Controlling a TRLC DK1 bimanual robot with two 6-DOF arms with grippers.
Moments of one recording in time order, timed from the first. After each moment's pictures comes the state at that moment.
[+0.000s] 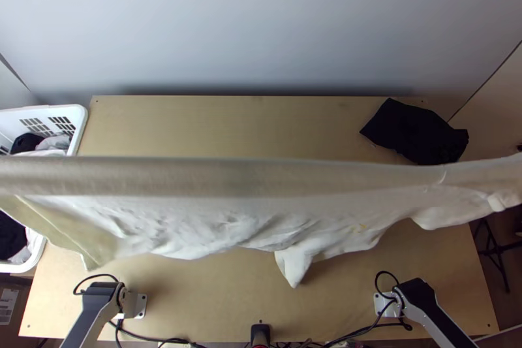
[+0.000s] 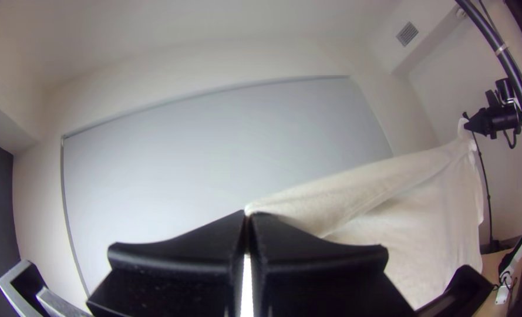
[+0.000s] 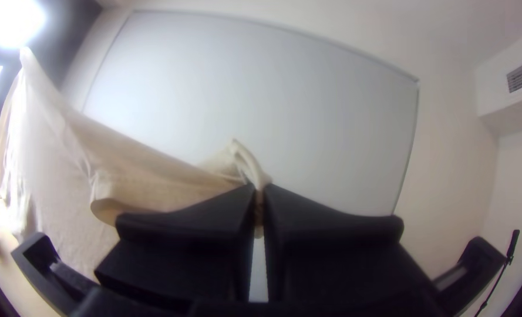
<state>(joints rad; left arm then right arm) 0.04 0.64 1.78 -0.62 0.29 0.22 0.31 0.68 1.82 -0.82 0.11 -0.38</state>
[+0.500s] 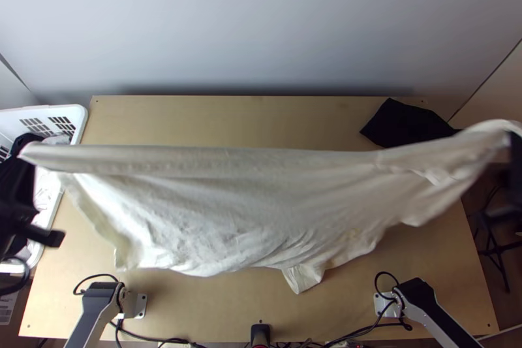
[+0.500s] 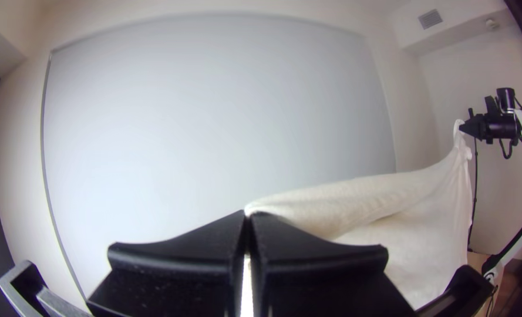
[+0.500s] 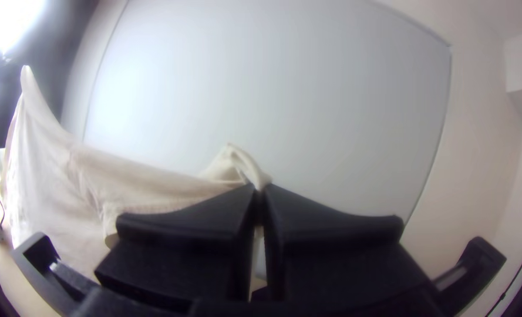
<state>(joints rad) 0.05 0.56 1.40 -0.59 0.30 0.12 0.34 0.72 1.60 -0.73 0.10 -0.34</state>
